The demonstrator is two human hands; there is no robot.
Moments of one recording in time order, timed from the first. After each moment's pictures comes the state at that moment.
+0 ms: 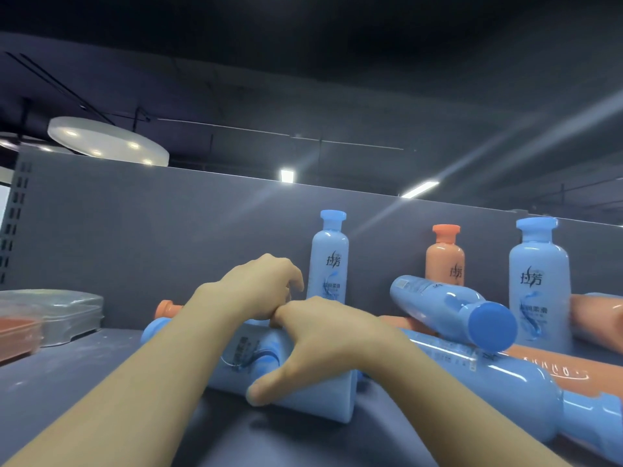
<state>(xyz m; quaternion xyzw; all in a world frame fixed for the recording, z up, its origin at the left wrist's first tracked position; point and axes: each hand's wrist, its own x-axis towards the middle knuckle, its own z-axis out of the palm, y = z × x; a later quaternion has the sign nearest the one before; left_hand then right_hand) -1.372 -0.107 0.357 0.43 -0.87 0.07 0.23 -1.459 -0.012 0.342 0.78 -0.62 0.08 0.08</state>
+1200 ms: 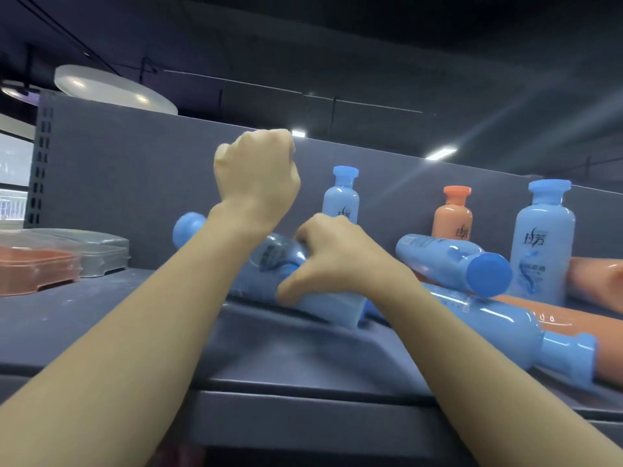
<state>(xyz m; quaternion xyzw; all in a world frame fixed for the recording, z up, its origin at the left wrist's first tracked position) -1.364 -0.076 0.380 0.45 -0.64 0.22 0.58 -1.456 -0.009 0.343 0.74 -0.62 0.23 0.12</state>
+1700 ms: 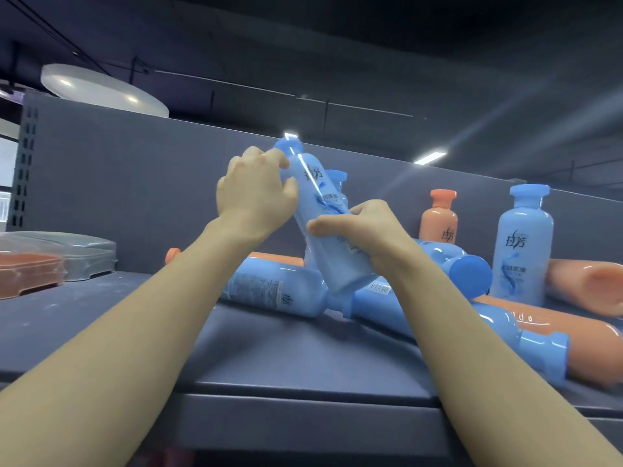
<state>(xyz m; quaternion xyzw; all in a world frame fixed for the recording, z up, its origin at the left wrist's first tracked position) -1.371 -0.079 0.371 0.43 -0.70 0.07 0.57 -1.503 -0.029 0.362 0.59 -0.59 0.53 -0.12</state>
